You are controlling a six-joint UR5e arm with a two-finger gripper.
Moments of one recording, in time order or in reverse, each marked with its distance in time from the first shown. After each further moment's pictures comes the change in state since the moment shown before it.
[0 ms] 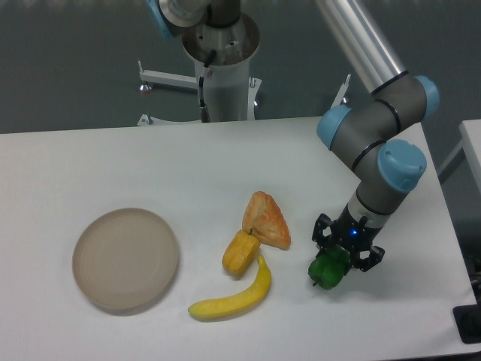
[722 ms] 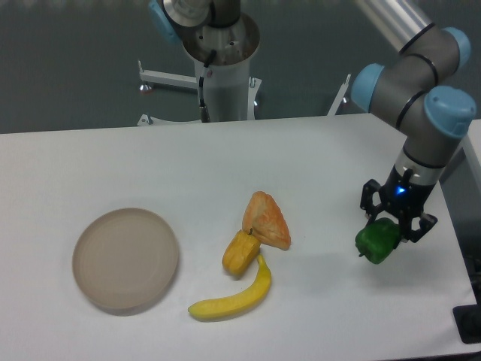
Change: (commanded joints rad) arm 0.109 0.071 0.002 -0.009 0.080 0.301
